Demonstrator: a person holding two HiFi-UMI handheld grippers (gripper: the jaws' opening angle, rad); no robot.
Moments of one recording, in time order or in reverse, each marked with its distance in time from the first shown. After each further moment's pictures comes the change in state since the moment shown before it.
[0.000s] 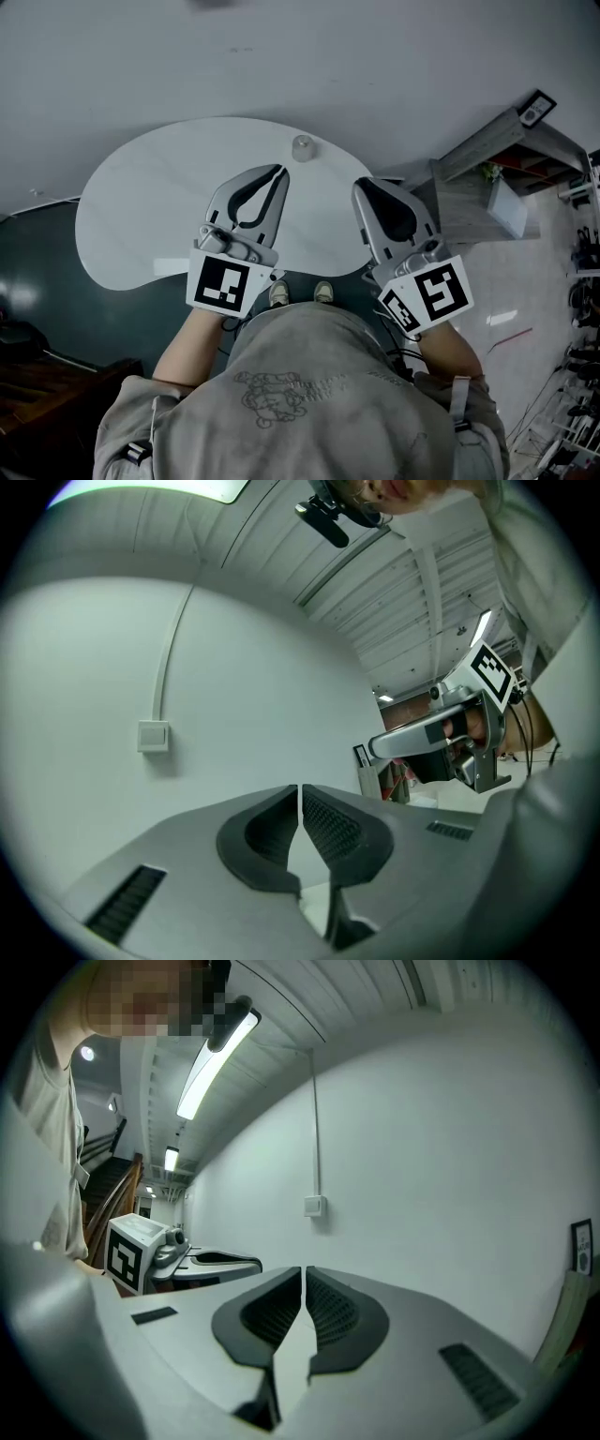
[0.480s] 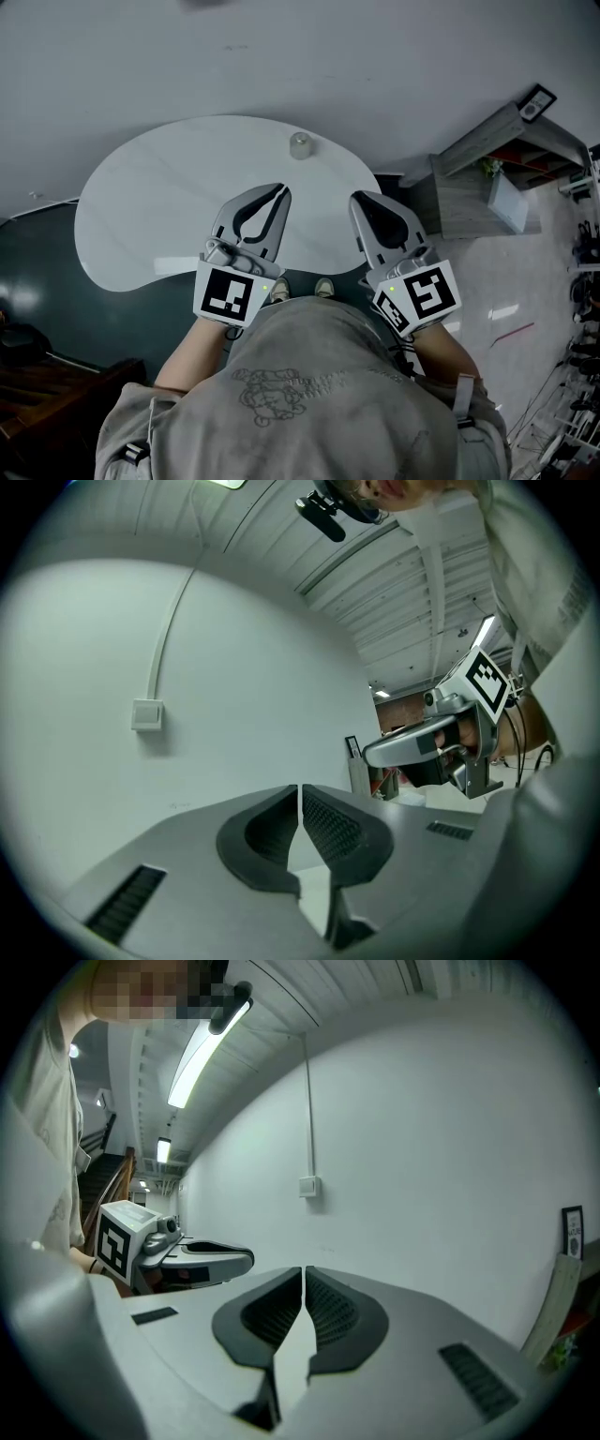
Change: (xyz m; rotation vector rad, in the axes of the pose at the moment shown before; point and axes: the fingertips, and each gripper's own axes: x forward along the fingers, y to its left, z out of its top) left arm -0.007 -0.021 -0.028 -0.037 0.066 -0.037; right arm -0.007 -0.001 -0.042 0.027 0.089 -0.026
